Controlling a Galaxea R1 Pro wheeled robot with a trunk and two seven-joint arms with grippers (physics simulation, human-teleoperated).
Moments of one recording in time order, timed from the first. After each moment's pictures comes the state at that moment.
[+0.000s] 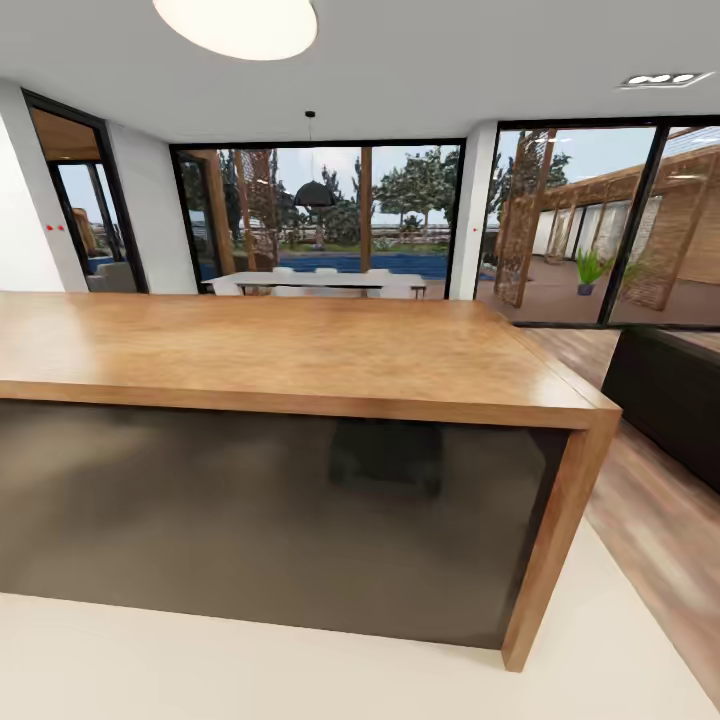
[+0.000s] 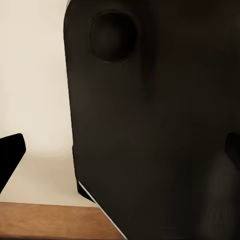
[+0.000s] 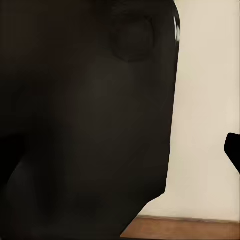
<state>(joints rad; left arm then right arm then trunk) 0.00 0.00 0.00 0.00 0.00 0.00 0.00 0.00 0.00 0.00 0.00 0.00 0.00 0.00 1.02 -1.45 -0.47</state>
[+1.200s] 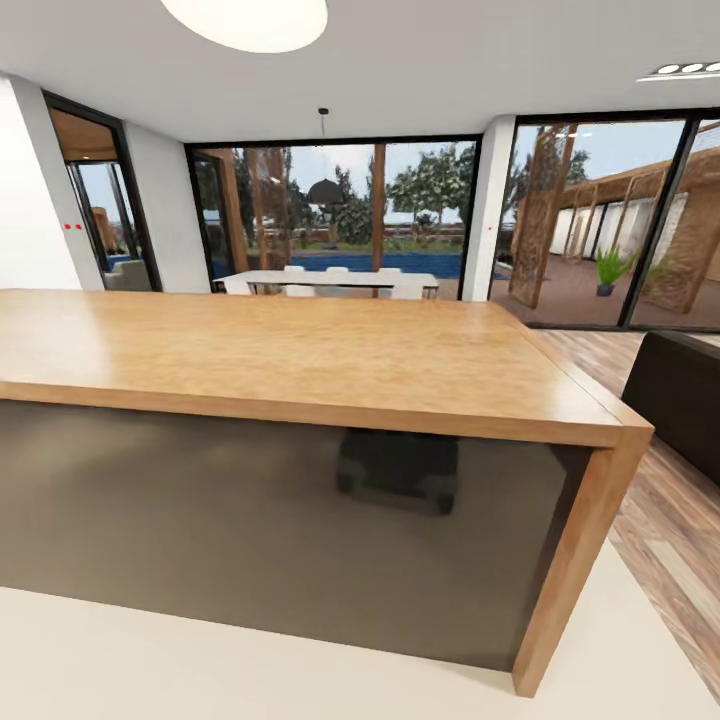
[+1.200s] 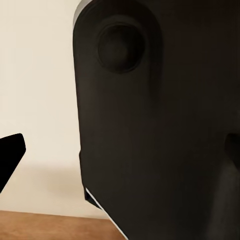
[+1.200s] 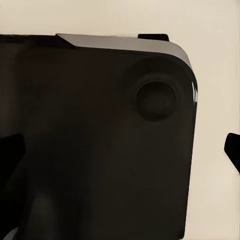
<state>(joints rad) 0.00 0.01 0.00 -0.02 -0.01 0.00 0.00 -0.01 0.03 0.00 -0.07 0.00 -0.03 0.00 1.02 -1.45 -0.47</state>
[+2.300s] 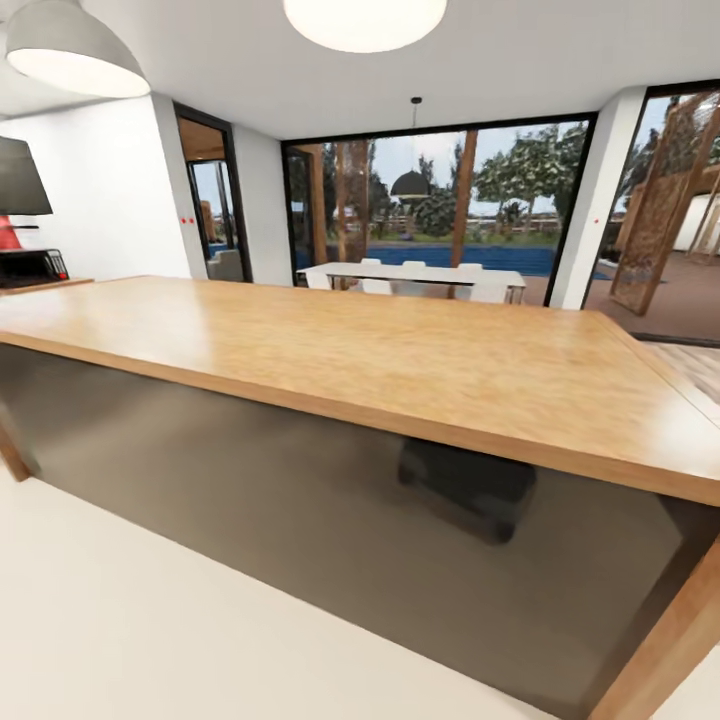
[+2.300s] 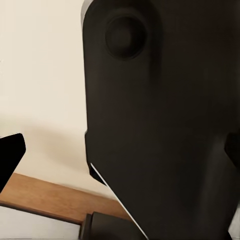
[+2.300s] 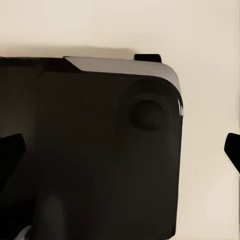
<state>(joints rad) -0.01 0.01 0.00 -0.02 0.01 0.00 0.01 -0.01 0.03 0.00 -0.14 0.00 -0.03 0.00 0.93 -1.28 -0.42</state>
